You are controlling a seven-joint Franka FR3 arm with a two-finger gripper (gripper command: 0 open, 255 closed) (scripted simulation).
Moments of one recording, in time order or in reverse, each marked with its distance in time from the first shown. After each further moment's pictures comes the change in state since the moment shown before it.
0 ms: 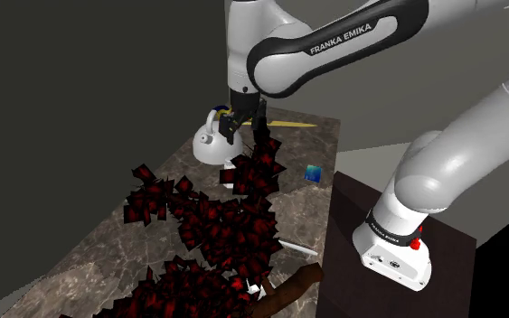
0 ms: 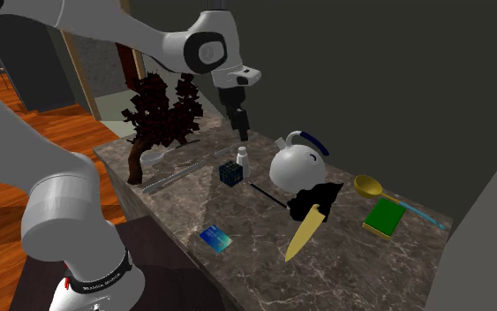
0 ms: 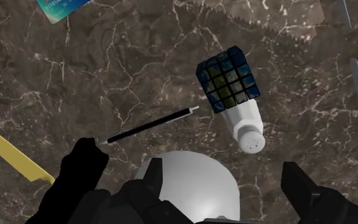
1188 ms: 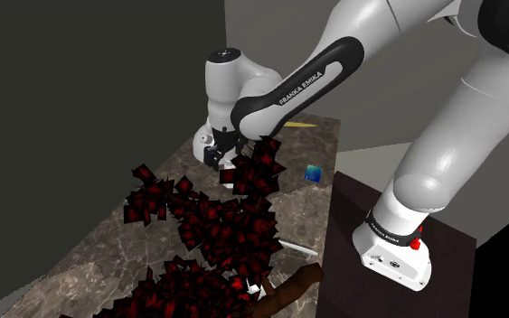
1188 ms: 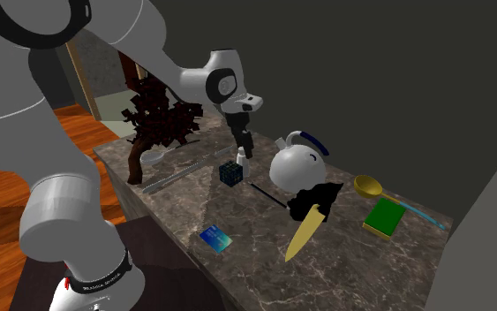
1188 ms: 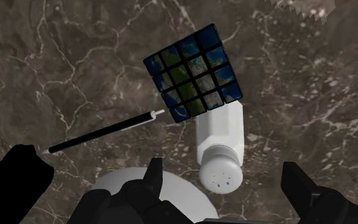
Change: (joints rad) arm -0.029 0.276 0.097 0.015 -0.173 0.224 0.175
